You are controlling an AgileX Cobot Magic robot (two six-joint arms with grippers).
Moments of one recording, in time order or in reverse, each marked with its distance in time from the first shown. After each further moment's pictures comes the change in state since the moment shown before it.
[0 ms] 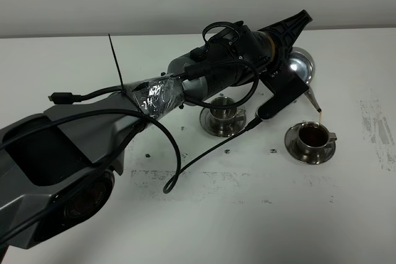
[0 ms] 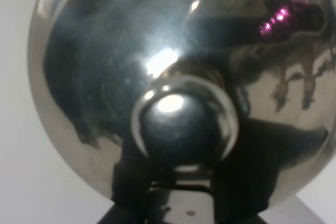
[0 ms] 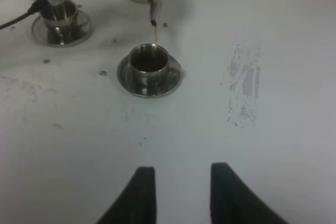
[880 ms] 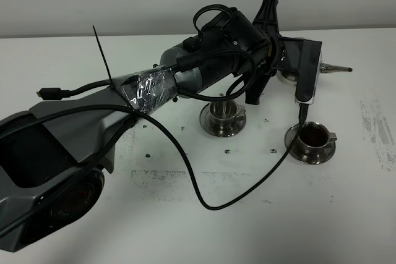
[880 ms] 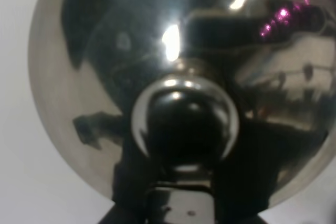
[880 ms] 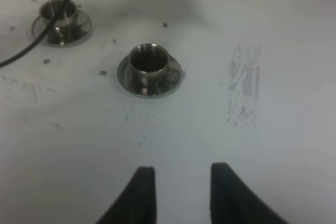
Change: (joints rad) left arm 0.000 -0.047 0.000 -0.157 0.170 -0.687; right arm 0.000 0.000 0.000 0.000 0.000 0.000
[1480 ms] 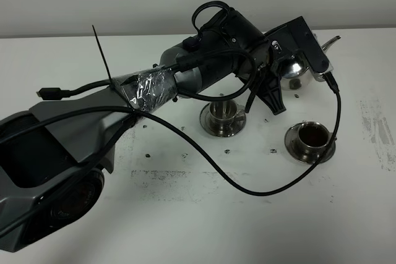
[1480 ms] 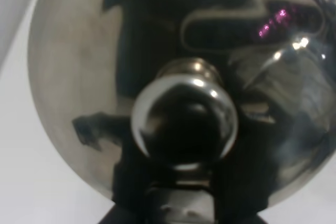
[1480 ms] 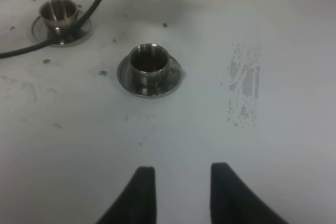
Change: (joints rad) left arm 0.000 0.000 0.000 -0.132 0.113 -0.505; right arm 0.000 0.000 0.000 0.000 0.000 0.000
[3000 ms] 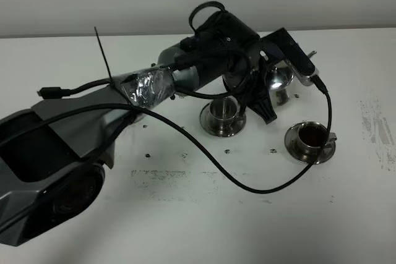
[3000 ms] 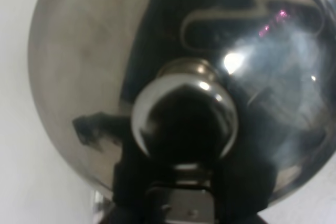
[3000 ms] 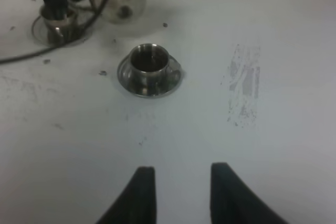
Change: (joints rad) left arm 0.028 0.012 -0.008 -0.044 0.146 -0.070; right arm 0.000 0.000 0.000 0.000 0.000 0.000
